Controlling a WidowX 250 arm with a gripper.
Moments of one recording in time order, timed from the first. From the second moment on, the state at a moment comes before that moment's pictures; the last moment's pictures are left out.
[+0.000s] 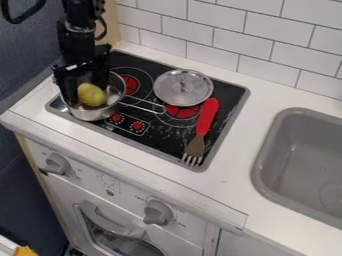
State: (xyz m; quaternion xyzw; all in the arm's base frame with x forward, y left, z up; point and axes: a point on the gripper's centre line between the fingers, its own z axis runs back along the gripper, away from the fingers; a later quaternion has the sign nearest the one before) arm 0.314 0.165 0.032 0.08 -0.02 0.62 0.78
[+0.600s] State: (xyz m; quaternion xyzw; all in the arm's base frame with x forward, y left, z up) arm 0.315 0.160 0.022 0.07 -0.03 0.62 0.78
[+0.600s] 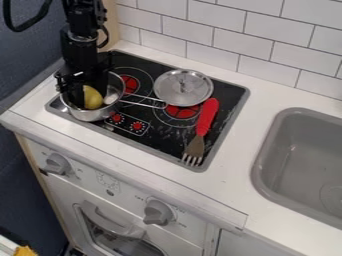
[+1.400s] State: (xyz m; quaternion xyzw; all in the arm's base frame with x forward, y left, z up) arm 0.319 0.158 0.071 0.00 -0.06 0.61 0.79
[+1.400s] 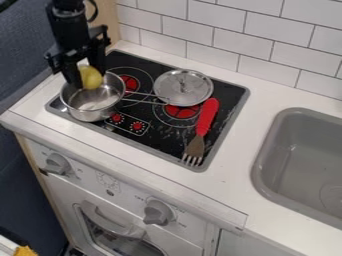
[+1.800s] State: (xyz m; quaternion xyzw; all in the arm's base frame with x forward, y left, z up) arm 0.373 0.122 0.099 0.00 -0.09 0.55 0.83
